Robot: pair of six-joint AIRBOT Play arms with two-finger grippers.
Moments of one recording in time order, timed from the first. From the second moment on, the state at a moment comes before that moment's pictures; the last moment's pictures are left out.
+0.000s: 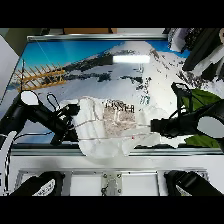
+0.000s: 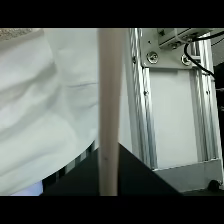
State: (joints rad) left arm -0.07 -1.12 0.95 0.95 -1.77 -0.15; right arm 0.55 -0.84 1.15 -1.55 1.61 2.20
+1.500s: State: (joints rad) left arm -0.17 -1.12 0.95 0.97 -1.61 -0.20; right arm 0.56 -0.84 1.22 -1.53 1.61 2.20
